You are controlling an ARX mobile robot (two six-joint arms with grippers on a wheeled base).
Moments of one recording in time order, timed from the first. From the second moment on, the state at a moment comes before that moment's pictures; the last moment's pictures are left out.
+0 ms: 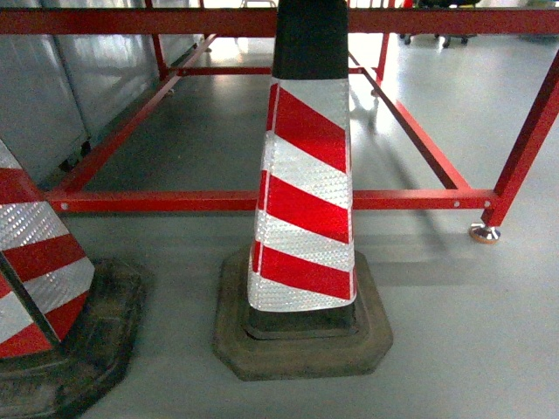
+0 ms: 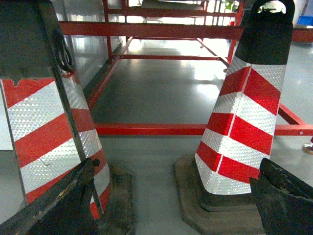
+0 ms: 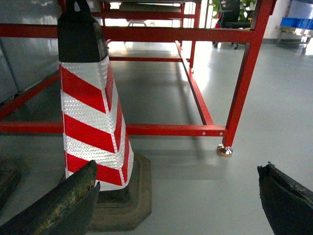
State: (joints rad) left arm 0.00 0.01 0.01 -0.01 0.00 -0.01; right arm 0.00 0.01 0.01 0.00 0.00 0.00
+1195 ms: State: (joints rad) left arm 0.00 0.01 0.01 -0.01 0.00 -0.01; right arm 0.00 0.01 0.01 -0.01 0.00 0.00
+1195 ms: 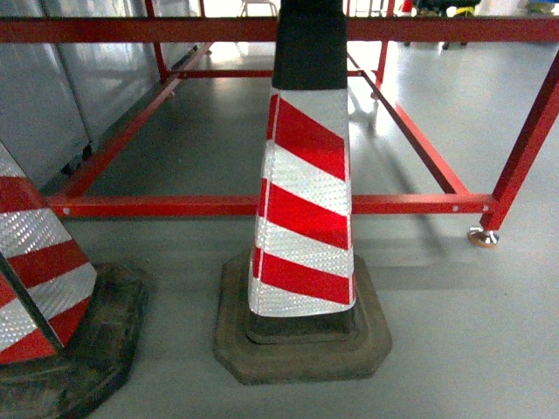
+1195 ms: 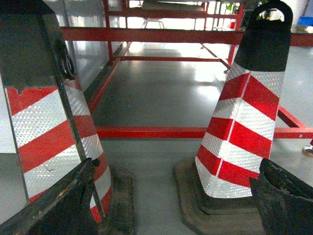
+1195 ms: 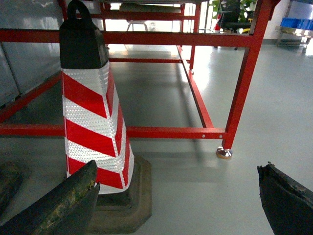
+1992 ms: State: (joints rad) left arm 0.00 0.01 0.01 -0.01 0.00 0.00; right arm 0.00 0.01 0.01 0.00 0.00 0.00
